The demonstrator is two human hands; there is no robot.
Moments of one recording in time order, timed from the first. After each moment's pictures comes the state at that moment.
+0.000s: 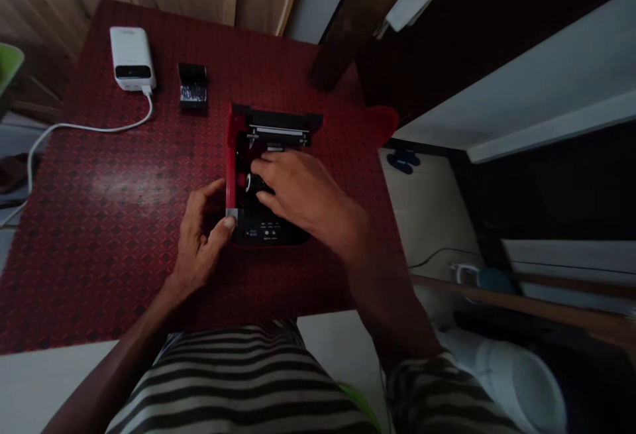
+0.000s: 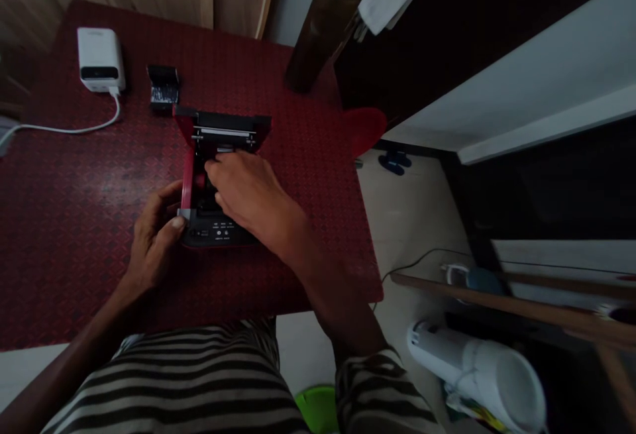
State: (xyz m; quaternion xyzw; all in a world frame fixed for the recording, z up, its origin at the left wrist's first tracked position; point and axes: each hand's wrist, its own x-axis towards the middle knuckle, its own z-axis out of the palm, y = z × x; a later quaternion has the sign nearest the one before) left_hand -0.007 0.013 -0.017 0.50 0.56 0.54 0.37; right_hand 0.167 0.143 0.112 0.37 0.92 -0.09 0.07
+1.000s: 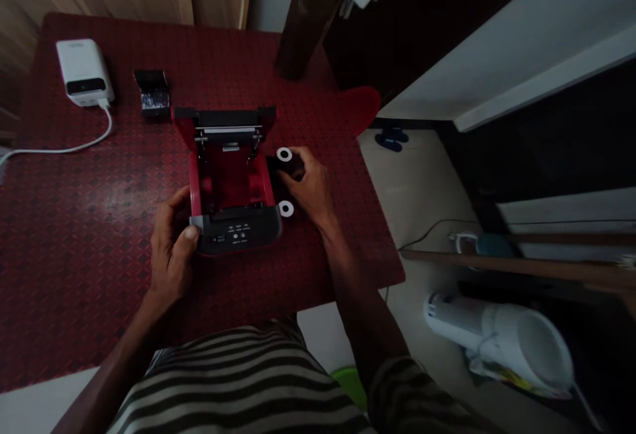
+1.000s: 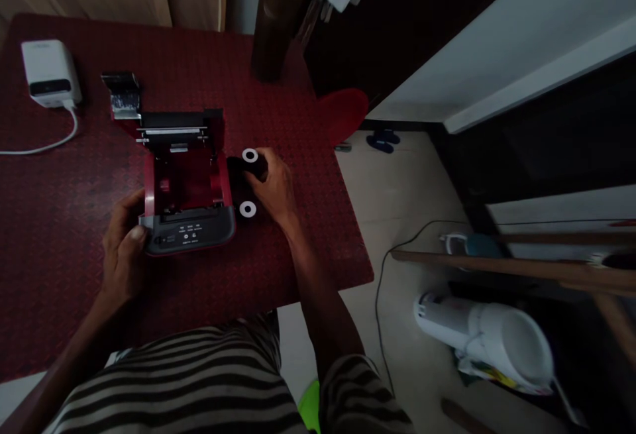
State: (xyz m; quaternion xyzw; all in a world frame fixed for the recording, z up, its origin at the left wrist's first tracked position) left_hand -0.007 0.017 -0.013 0.56 0.56 0.54 0.29; right_hand 0.271 0.180 -0.034 0.54 0.68 -0.32 -0.38
